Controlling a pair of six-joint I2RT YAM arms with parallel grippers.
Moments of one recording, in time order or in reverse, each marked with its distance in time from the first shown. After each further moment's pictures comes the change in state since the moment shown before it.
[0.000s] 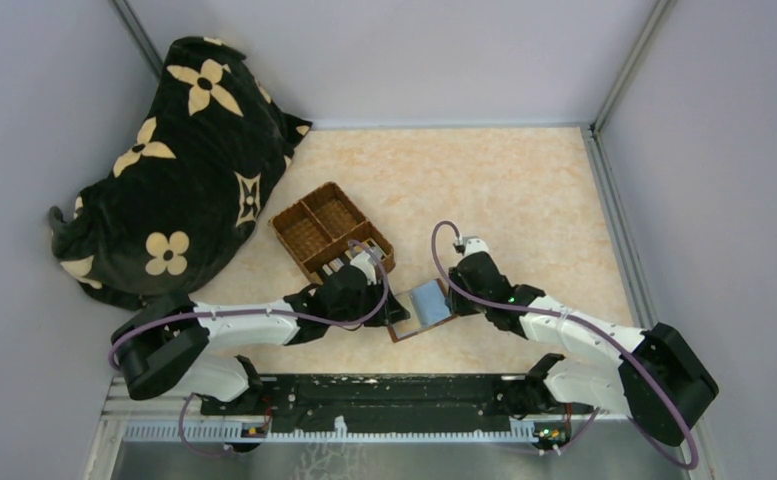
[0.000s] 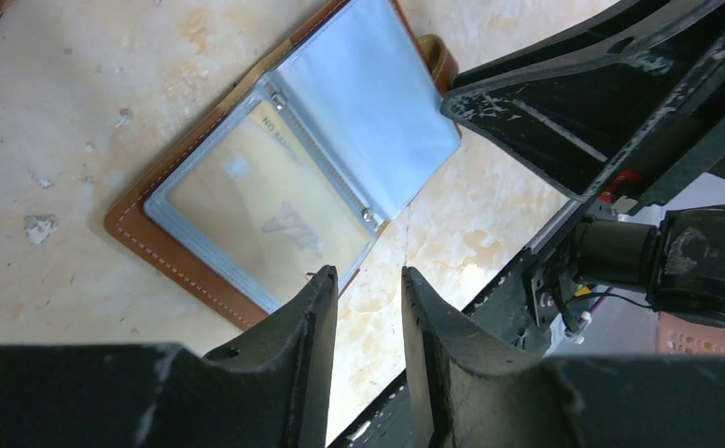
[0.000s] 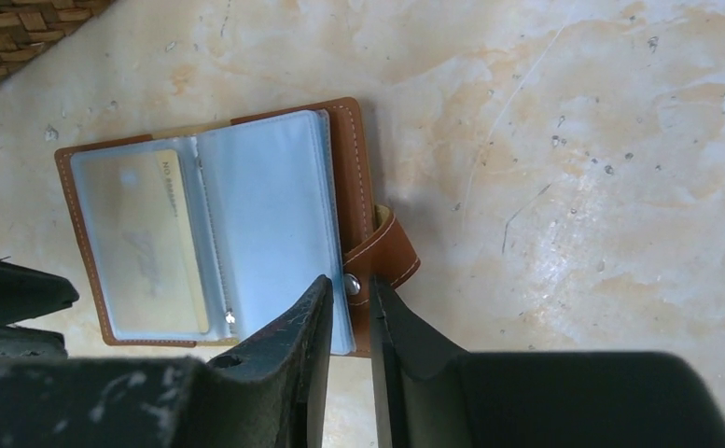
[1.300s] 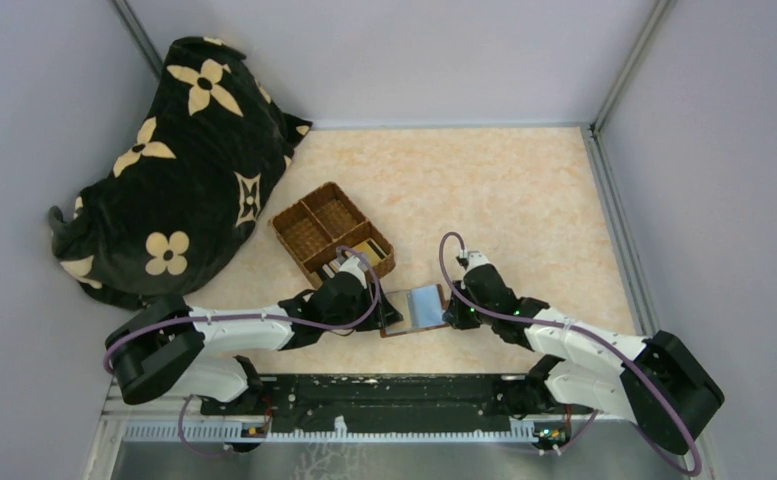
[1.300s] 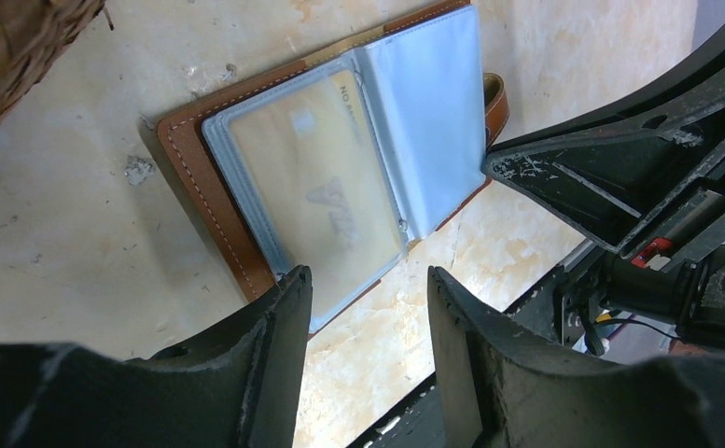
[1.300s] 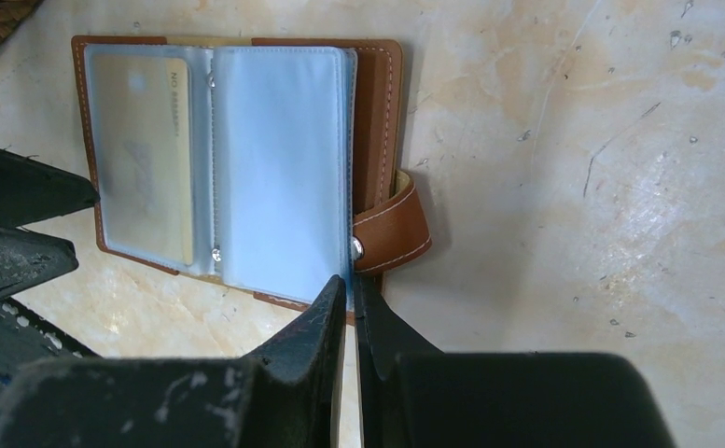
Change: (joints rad) left arm 0.002 -0.035 -0.066 -0.032 -0.082 -0.068; right arm 0.000 -0.051 -0.121 0.089 -0.151 0.084
